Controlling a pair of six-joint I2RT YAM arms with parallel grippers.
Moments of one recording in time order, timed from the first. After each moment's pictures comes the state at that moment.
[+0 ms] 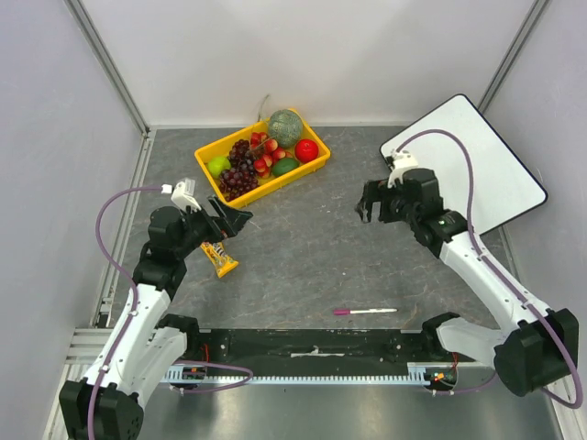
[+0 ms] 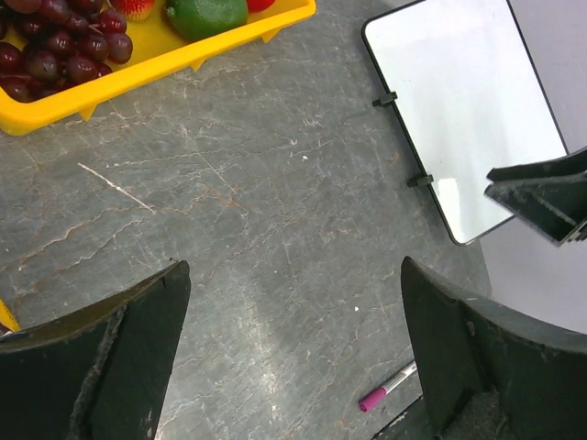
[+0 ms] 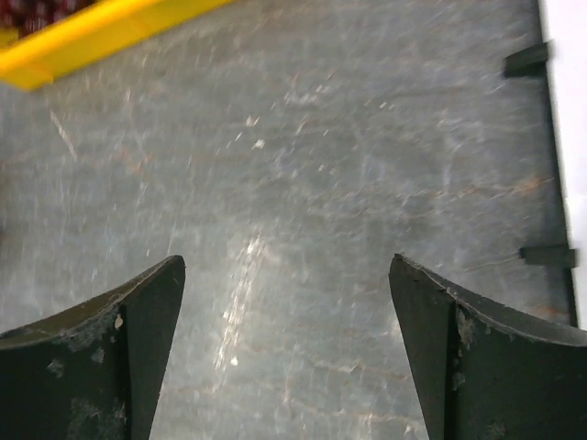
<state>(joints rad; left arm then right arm) -0.16 0.75 0.55 -0.10 0.37 -0.64 0.31 1.12 0.89 -0.30 -0.08 0.24</state>
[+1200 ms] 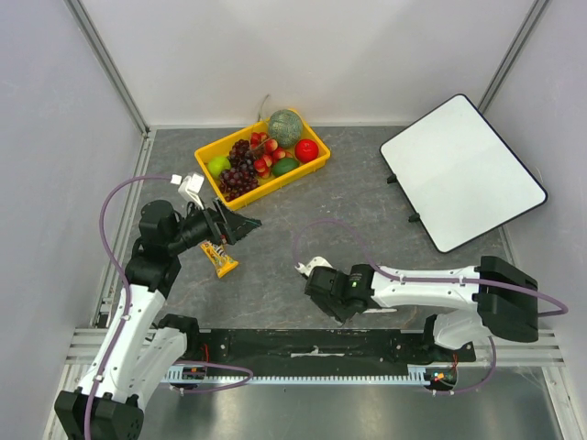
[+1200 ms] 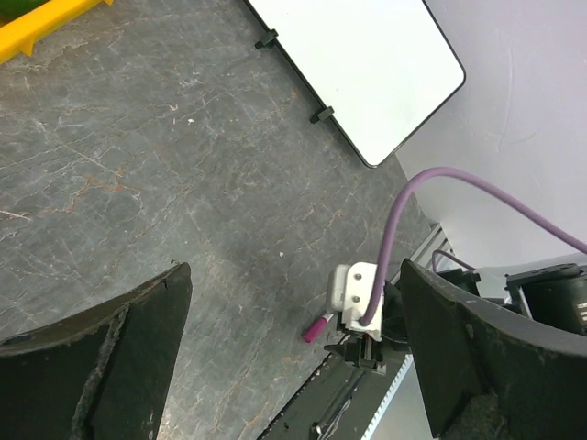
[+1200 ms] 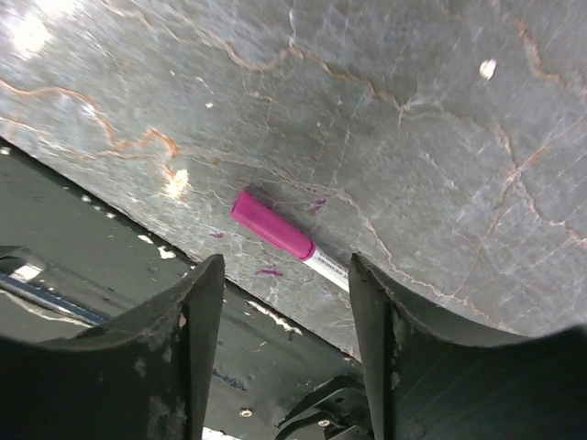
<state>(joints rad) -0.16 0.73 0.67 -0.19 0.68 -0.59 1.26 1.41 0.84 -0.74 0.24 0.42</state>
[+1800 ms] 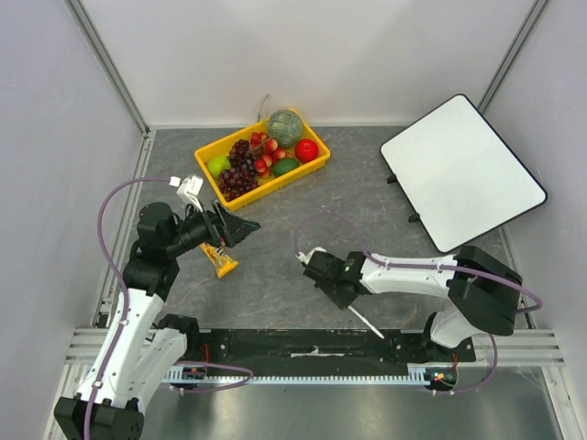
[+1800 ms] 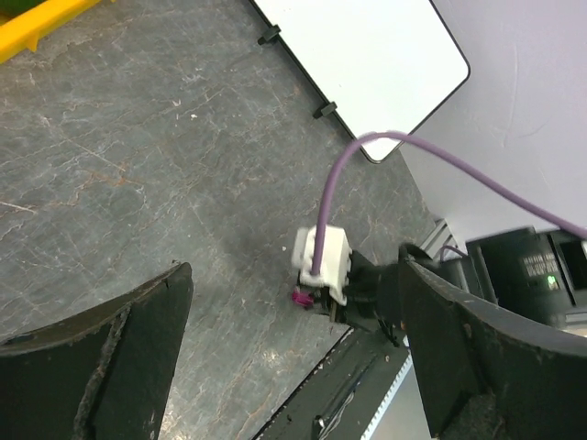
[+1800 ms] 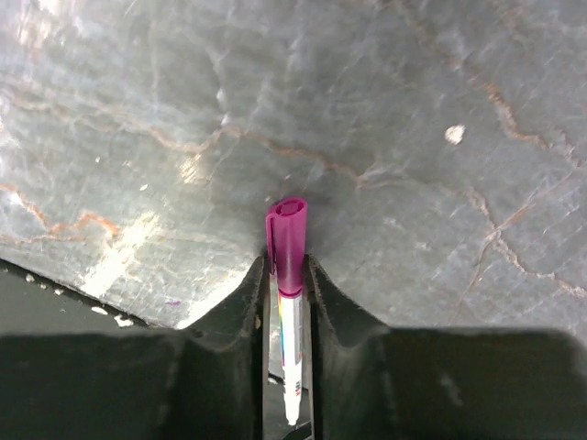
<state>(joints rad) -0.16 0.71 0.67 -0.23 0.68 -0.57 1.15 1.54 0.83 -0.67 0.20 0.35</state>
